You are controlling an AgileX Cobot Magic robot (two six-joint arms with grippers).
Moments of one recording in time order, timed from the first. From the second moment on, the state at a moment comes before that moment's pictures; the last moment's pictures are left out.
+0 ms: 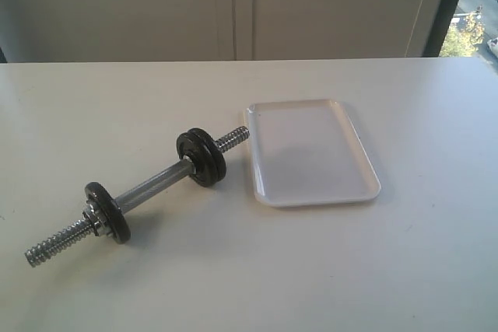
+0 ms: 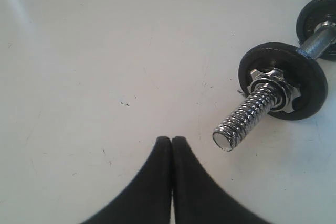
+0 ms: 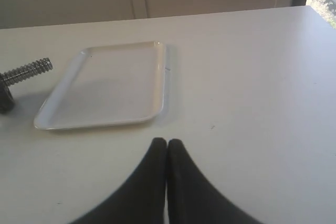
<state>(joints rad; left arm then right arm) -0.06 0.00 0.02 -0.15 0.39 0.16 0.15 0.00 -0.01 0.01 0.34 0.16</state>
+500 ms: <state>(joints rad) -0.06 0.00 0.02 -0.15 0.39 0.16 0.09 0.00 -0.01 0.02 0.34 0.16</state>
